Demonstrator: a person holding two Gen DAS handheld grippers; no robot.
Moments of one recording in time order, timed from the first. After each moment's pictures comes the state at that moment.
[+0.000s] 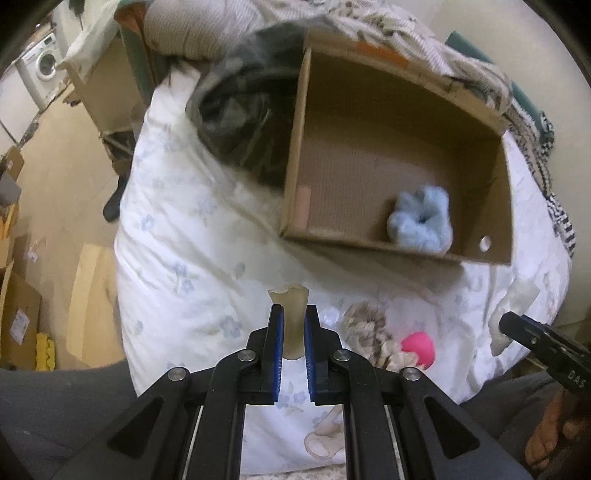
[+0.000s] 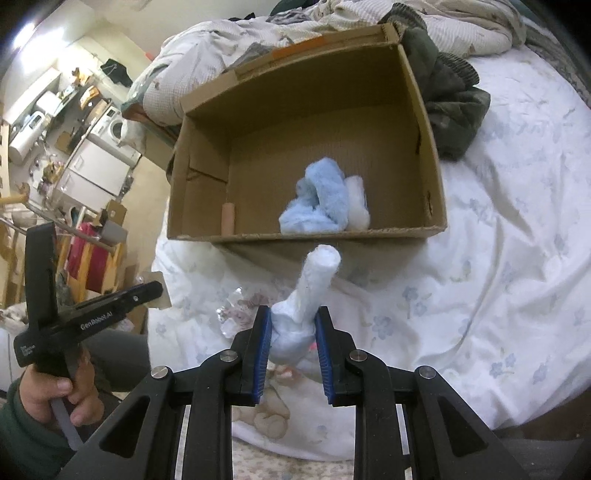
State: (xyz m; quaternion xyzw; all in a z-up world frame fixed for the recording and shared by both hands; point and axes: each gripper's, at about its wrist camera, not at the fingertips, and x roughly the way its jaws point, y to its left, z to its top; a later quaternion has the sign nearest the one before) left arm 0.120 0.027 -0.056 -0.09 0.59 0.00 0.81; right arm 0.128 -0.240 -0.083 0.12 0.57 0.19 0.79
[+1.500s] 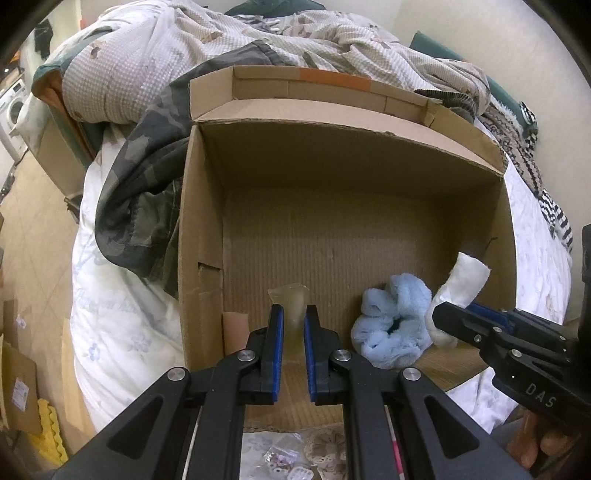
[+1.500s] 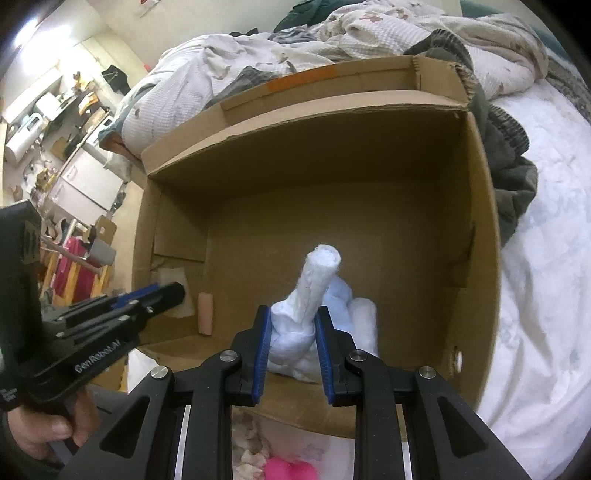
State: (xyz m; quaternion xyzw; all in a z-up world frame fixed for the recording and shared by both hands) left arm 0.238 -0.023 -0.072 -0.05 0.55 -0.05 0.83; right arm 0.238 -0.207 -0.098 0.10 0.53 0.19 0.82
